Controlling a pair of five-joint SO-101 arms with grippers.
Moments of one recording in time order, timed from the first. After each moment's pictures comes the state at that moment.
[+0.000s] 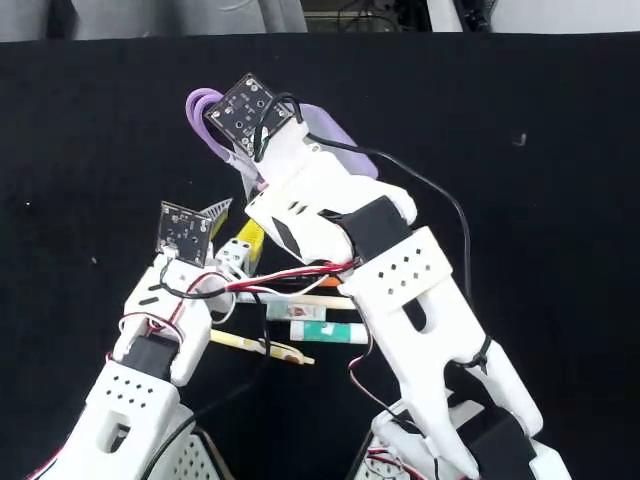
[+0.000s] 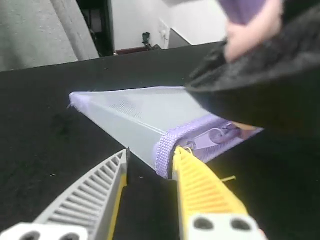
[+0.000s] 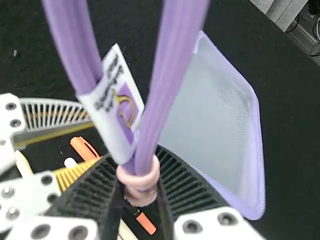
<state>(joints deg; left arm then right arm) 12.7 -69.2 84.5 7.2 0.0 -32.2 -23.3 13.3 64.5 17.7</state>
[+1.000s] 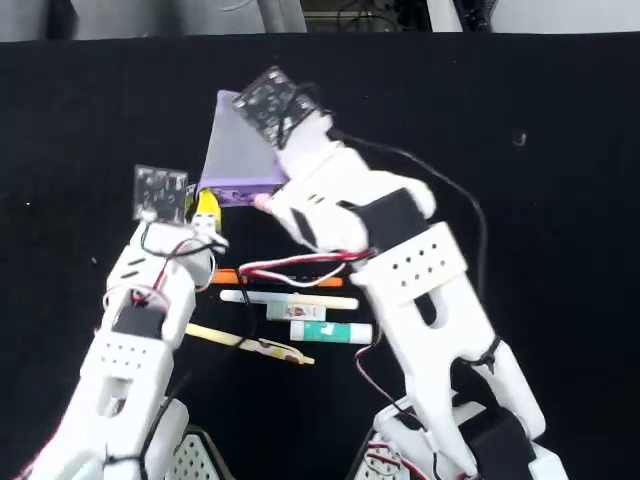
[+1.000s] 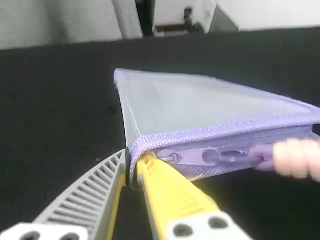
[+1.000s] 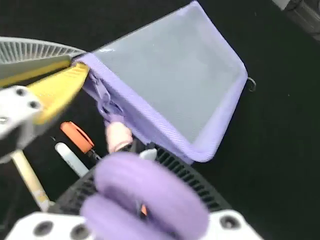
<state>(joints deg) 3.3 -55.5 76.3 6.6 -0.6 -26.8 -23.3 10.6 70.9 17.7</state>
